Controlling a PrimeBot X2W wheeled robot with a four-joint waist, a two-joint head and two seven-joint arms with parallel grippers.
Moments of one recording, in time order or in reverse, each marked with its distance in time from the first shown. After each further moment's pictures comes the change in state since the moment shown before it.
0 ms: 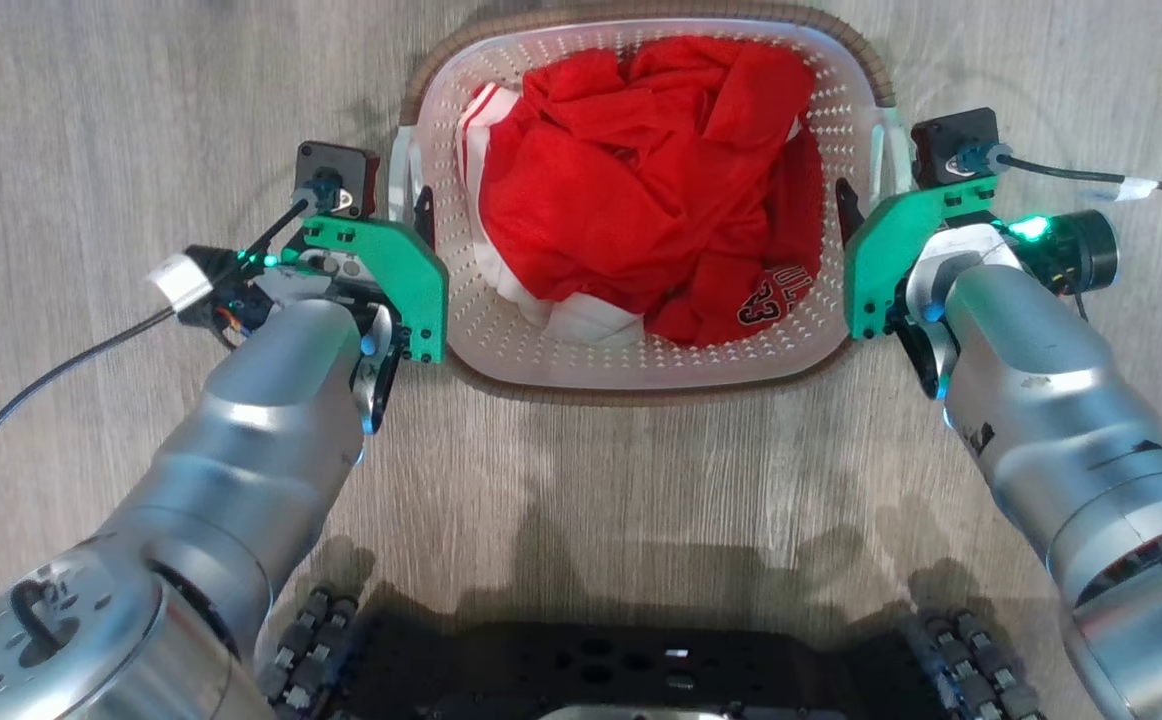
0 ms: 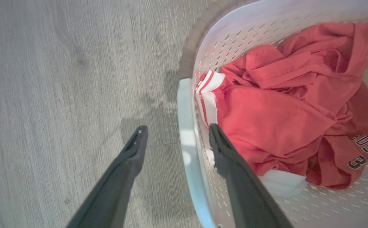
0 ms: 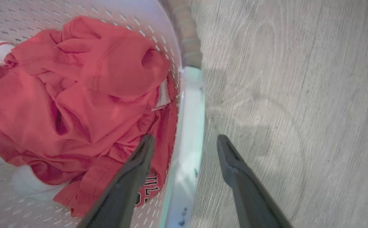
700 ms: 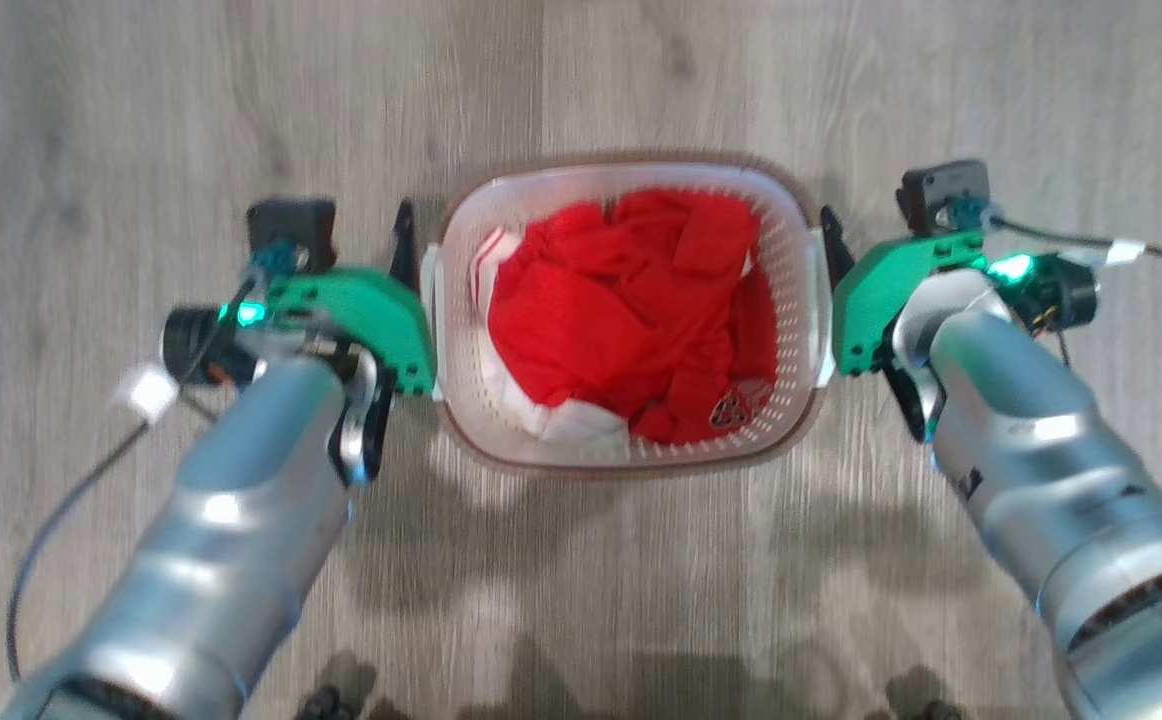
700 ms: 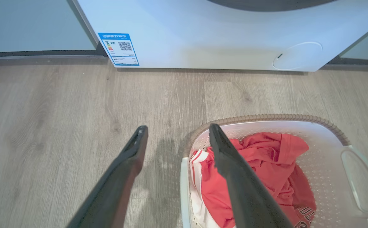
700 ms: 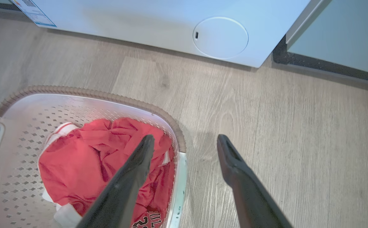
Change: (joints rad) left arm 0.223 0.089 0.405 -0.351 0.279 0.082 0.000; right arm 0.074 0.000 -0.005 -0.043 -0.003 0.000 -0.097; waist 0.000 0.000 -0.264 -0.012
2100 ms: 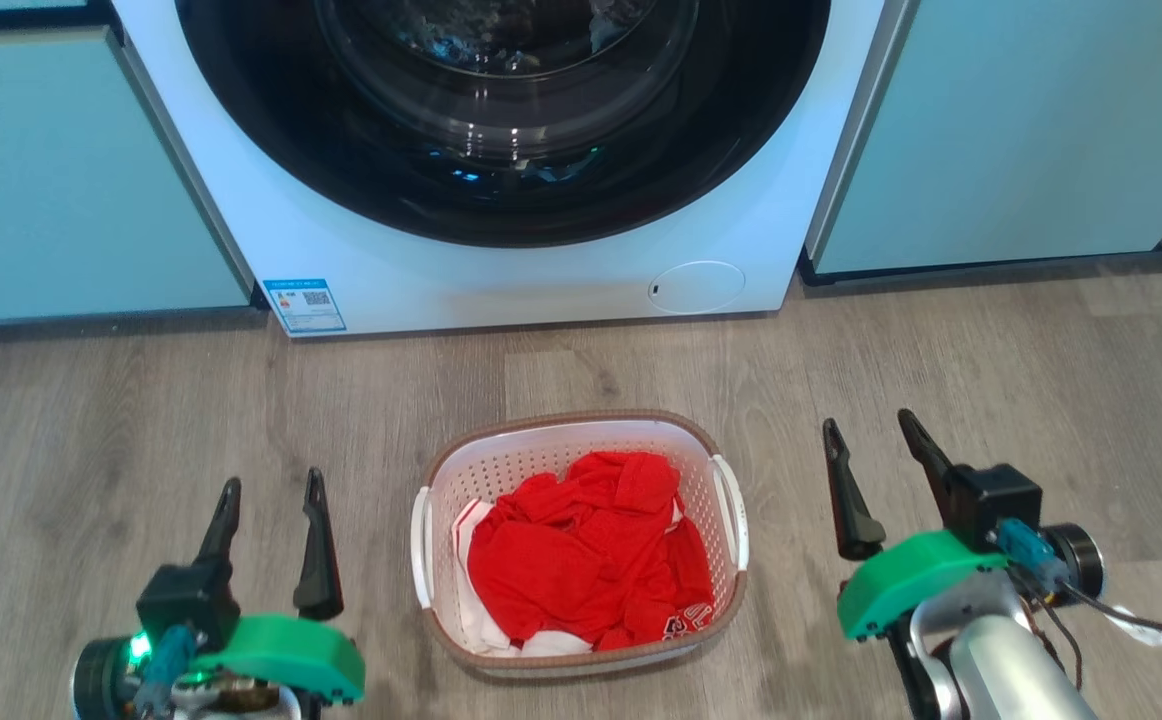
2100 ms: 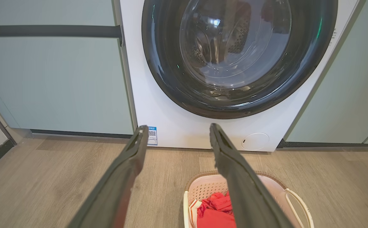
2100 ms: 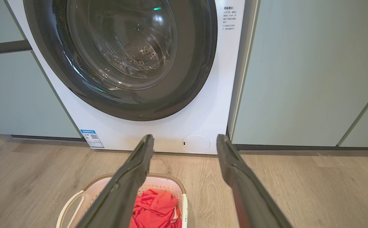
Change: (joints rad) left arm 0.875 -0.054 0.632 -0.755 0.551 -0.108 0.000; right arm 0.835 0.012 -0.385 -0.934 -0.277 0.000 -0.001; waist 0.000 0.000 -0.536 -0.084
